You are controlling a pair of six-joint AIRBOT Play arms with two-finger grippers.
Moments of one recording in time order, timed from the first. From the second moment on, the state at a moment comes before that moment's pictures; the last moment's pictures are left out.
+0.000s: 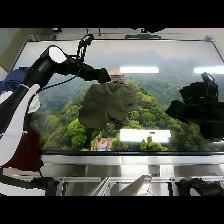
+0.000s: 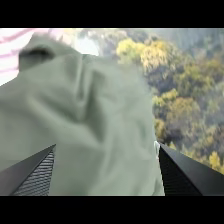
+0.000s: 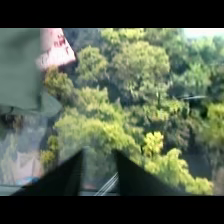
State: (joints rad) left arm -0.29 -1.67 1.67 0.95 -1.08 -1.20; right arm 0.10 -0.85 0.84 -1.21 1.11 1.83
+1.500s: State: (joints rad) left arm -0.11 -1.67 1.28 1.06 -1.15 -1.22; right arm 0.20 -1.42 0.84 -0.60 0.70 1.21
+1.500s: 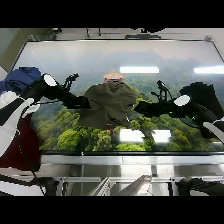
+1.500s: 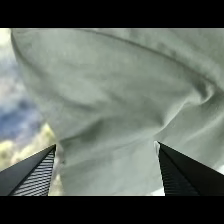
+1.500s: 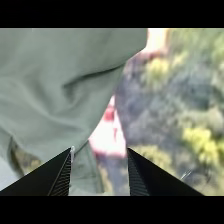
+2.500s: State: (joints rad) left arm -0.10 -1.75 1.28 0.92 -1.11 -1.14; right arm 0.25 -1.63 0.92 -0.29 0.67 1.00
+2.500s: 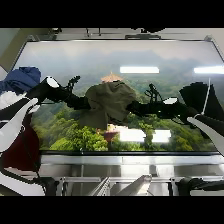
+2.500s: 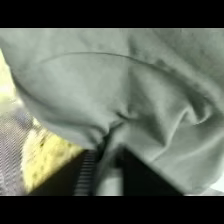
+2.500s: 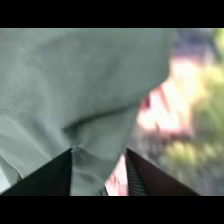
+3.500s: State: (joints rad) left arm 0.01 -0.94 1.87 0.73 -1.12 -1.16; right arm -0.08 -0.82 1.39 -0.26 1.02 0.95
